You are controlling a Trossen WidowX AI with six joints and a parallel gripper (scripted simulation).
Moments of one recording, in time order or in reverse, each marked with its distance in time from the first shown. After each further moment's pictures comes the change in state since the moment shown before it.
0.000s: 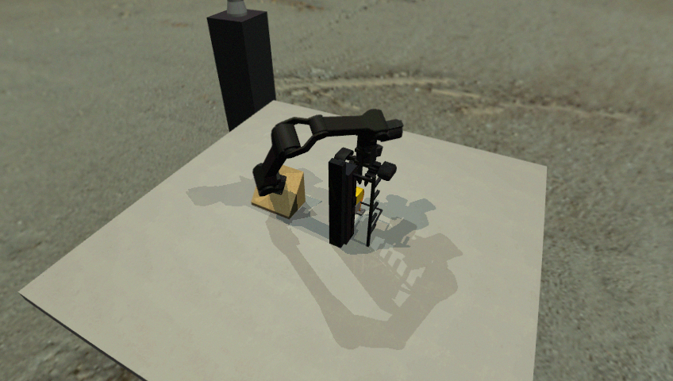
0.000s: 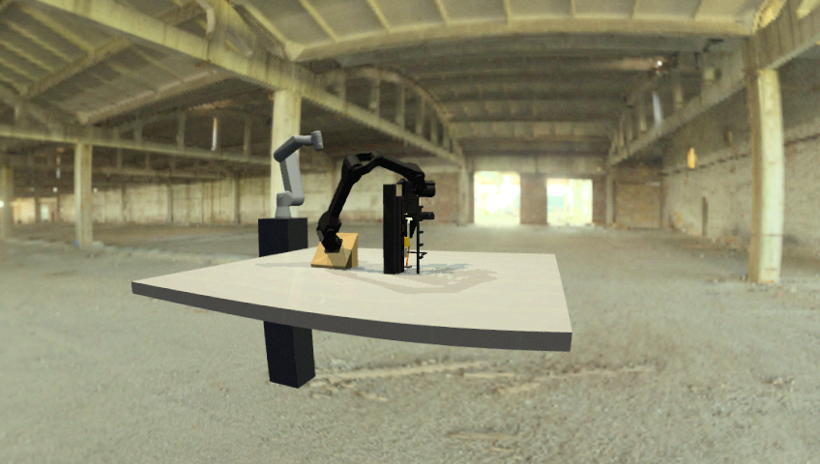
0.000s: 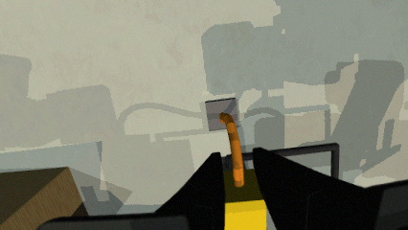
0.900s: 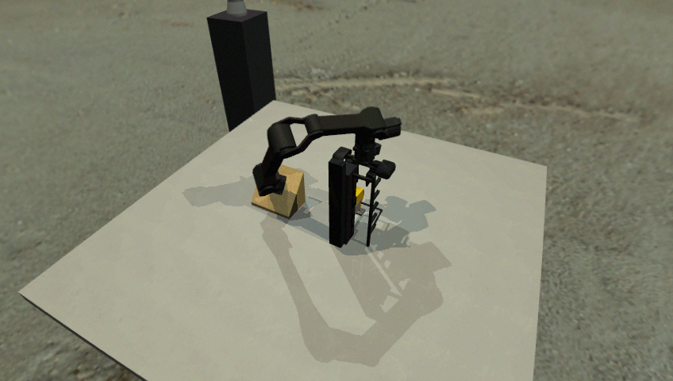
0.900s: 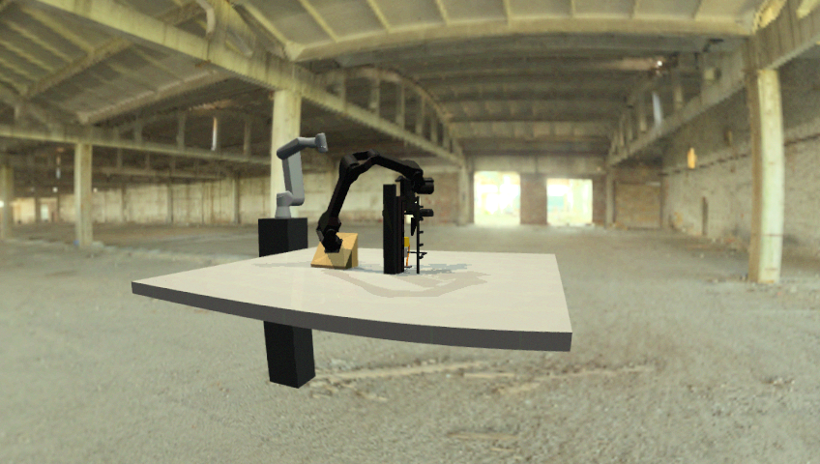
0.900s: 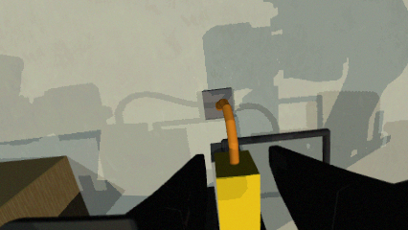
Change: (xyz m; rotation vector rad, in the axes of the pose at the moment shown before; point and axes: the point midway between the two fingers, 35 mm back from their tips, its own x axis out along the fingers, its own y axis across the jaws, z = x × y) arm -0.010 0.000 -0.009 -0.014 -0.002 -0.017
